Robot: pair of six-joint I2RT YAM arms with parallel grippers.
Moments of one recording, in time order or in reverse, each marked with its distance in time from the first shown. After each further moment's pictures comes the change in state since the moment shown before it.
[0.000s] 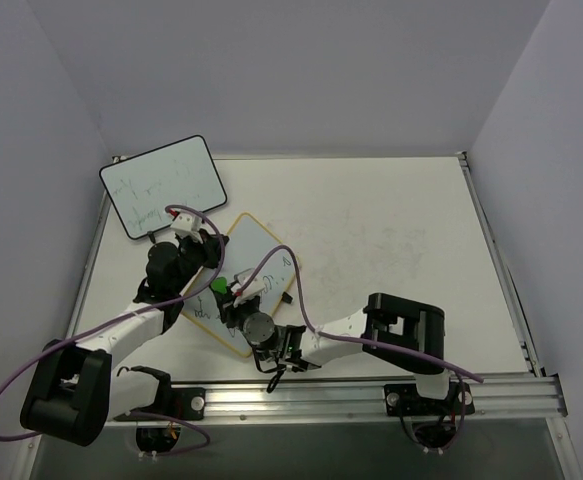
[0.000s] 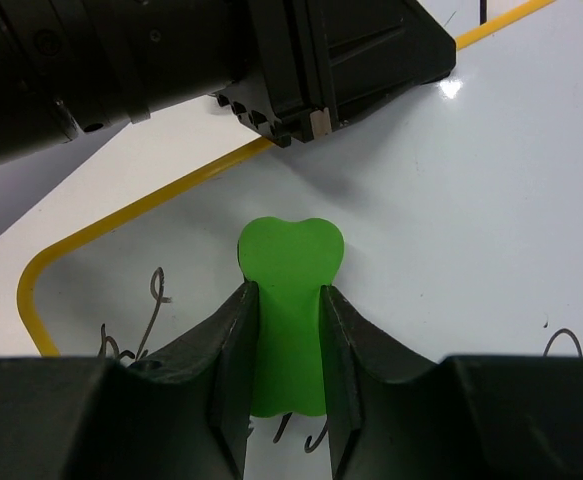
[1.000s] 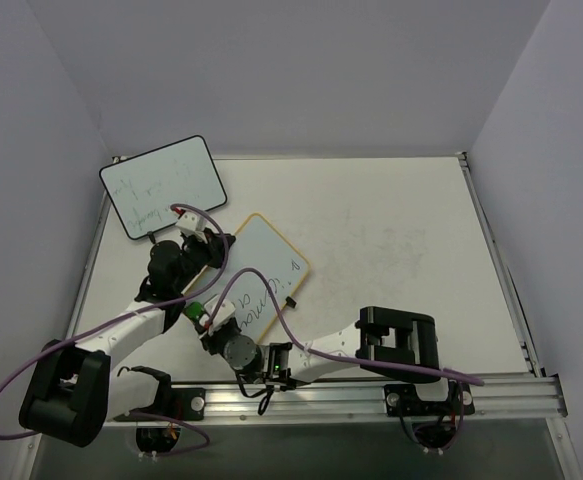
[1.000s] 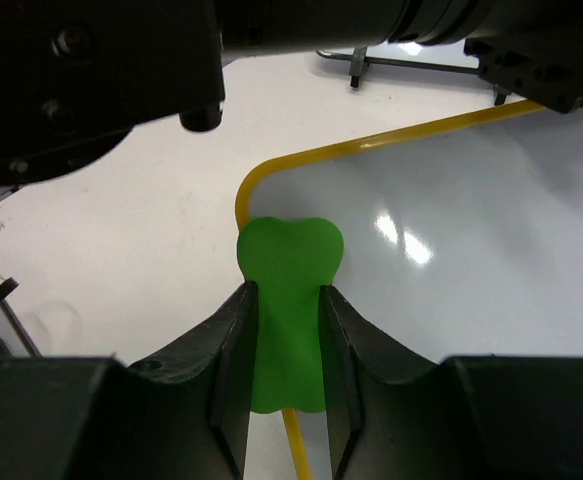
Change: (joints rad) left arm -0.021 0.000 0.021 -0.003 0.044 0.007; right arm 0.132 0.039 0.116 -0.110 -0.042 -0.129
